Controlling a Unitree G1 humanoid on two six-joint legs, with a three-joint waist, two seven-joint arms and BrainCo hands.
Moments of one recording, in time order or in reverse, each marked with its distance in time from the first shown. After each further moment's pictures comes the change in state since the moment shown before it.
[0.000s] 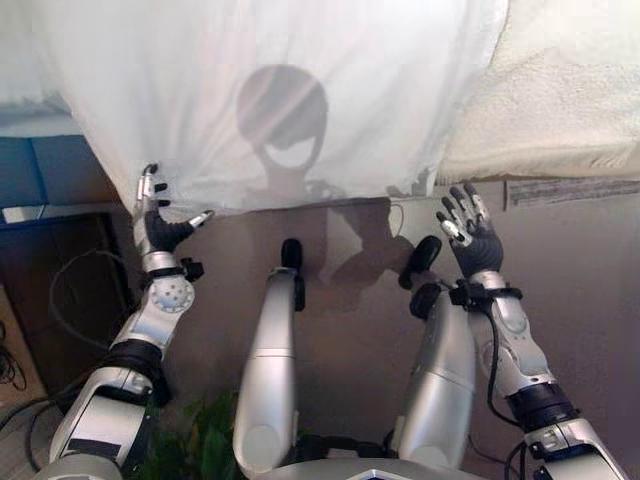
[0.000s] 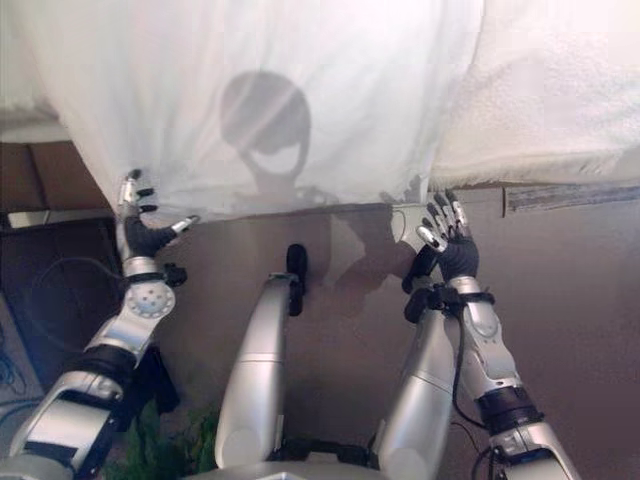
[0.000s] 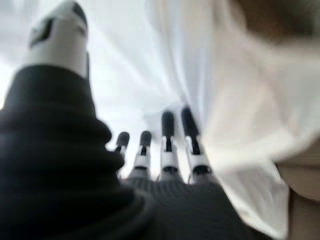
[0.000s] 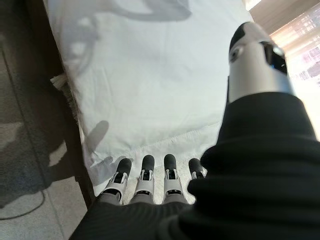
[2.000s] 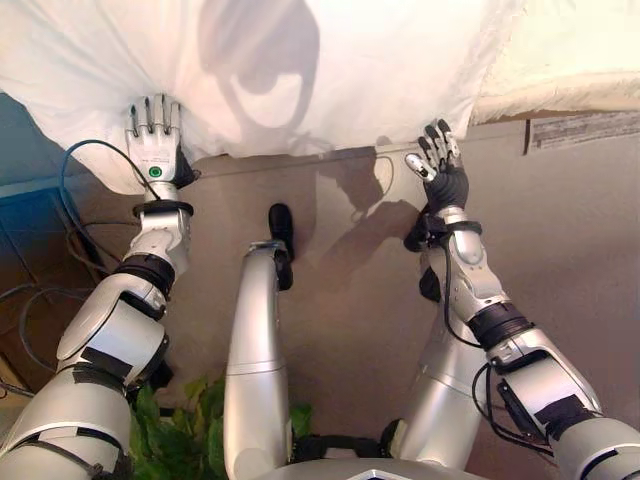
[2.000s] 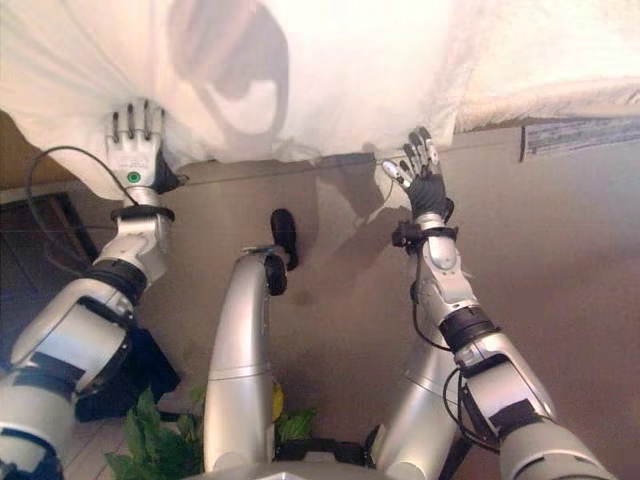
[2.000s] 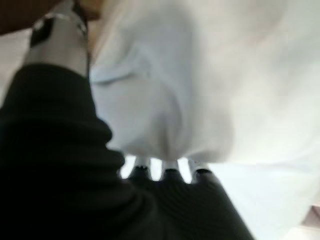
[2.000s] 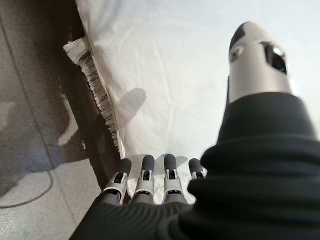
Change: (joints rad) left arm -0.579 -0.024 -0.503 0.422 0.537 0.679 0.058; right arm -0.490 0.066 0.220 0.396 0.019 -0.130 -0.129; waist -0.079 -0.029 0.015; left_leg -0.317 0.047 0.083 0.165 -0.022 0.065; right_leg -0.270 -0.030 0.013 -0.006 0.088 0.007
